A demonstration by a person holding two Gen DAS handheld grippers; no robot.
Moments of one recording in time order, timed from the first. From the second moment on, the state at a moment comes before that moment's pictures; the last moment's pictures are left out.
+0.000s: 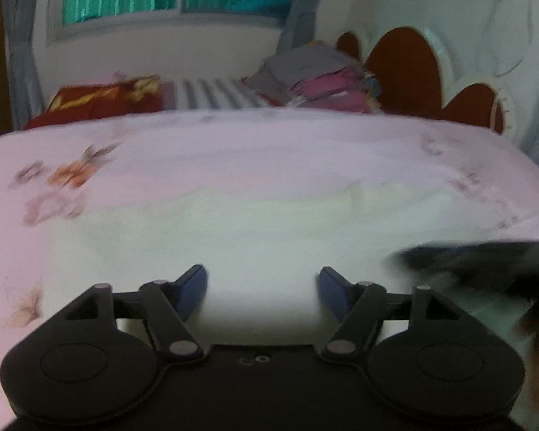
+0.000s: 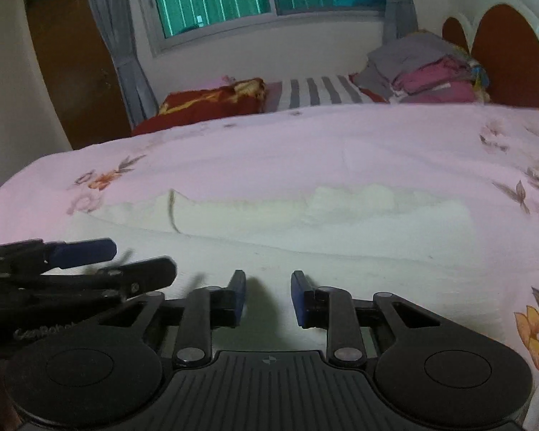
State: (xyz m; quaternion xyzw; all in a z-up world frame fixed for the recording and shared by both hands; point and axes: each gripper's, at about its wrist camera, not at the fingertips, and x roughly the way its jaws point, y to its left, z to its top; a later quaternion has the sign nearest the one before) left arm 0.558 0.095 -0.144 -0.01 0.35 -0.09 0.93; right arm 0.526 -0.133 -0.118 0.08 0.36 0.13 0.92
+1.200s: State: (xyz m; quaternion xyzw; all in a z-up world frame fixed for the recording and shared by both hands) left arm 0.479 0.151 -0.140 -0.05 0.34 -0.04 0.94; right arm 0.476 -0.154 -0.124 0.03 0.35 0.14 0.92
